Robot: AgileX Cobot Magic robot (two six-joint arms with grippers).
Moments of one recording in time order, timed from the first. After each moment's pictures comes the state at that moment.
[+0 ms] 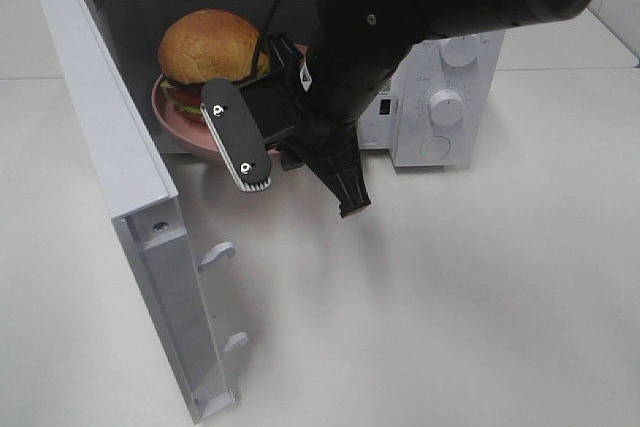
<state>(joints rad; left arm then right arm) 0.05 -0.01 -0.50 -0.07 1.04 0.14 0.75 1.92 -1.34 -0.23 0.50 -1.09</state>
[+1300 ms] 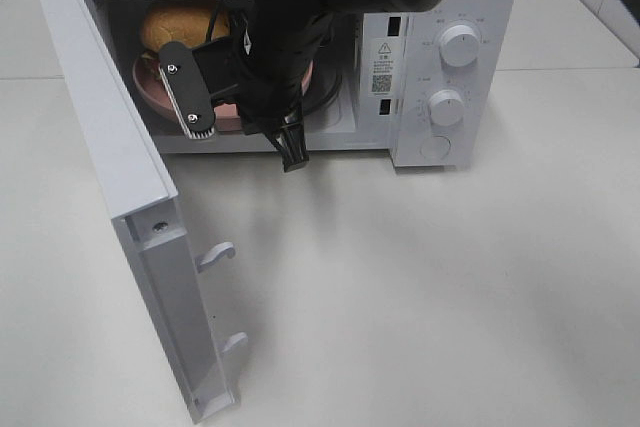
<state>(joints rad) 0.05 -0.01 -0.50 -0.07 1.04 0.14 0.73 2.20 -1.77 -0.20 0.63 -1.10</state>
